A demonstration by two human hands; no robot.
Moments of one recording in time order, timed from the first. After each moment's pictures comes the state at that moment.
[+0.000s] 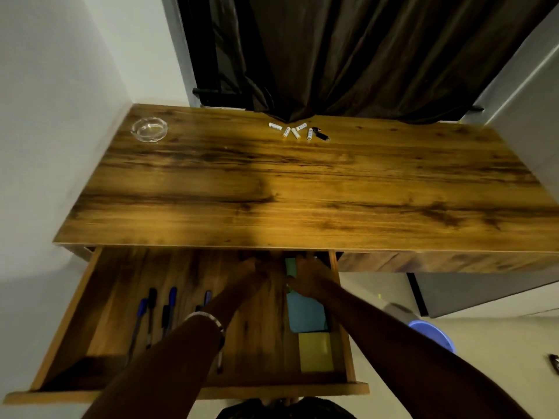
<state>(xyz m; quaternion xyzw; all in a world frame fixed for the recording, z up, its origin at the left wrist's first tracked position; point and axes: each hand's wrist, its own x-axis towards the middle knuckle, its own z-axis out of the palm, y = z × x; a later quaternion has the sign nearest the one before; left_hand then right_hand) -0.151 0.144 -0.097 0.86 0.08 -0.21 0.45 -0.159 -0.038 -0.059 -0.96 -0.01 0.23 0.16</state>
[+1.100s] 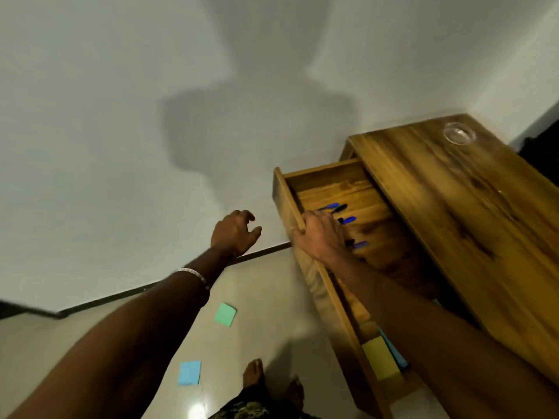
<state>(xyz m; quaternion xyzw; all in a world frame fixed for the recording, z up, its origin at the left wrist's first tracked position) -0.512 0.253 -0.044 0.81 0.54 0.09 0.23 -0.331 0.160 0.004 -0.81 -0.56 0.11 0.07</state>
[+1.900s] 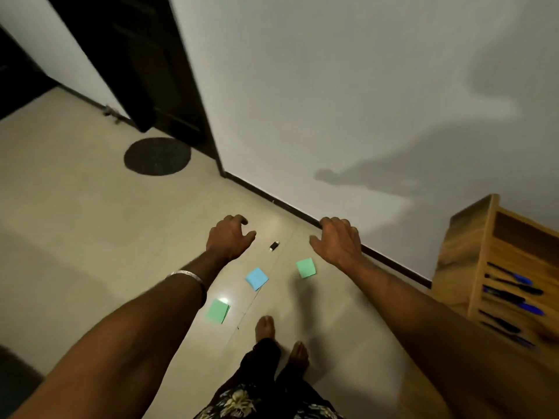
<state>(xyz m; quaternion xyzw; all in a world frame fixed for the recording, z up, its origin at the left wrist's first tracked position) -0.811 0.039 -0.121 0.47 0.85 0.12 0.23 -0.581 0.144 -0.076 -0.53 -0.83 0.16 -0.08</state>
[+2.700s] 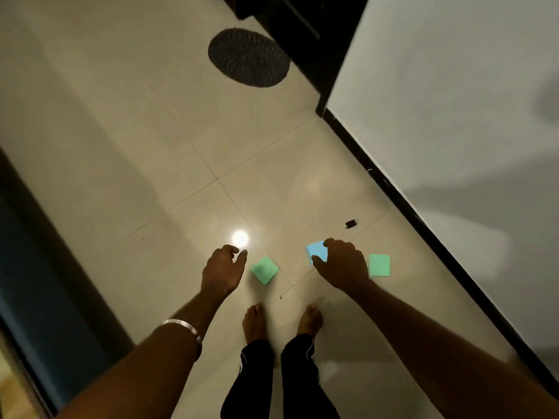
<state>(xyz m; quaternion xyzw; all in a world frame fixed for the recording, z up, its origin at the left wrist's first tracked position) -0.964 -0.184 -0.391 0.08 0.91 0.23 0.34 -0.816 0.028 -0.348 -0.36 -0.89 0.16 -0.24</state>
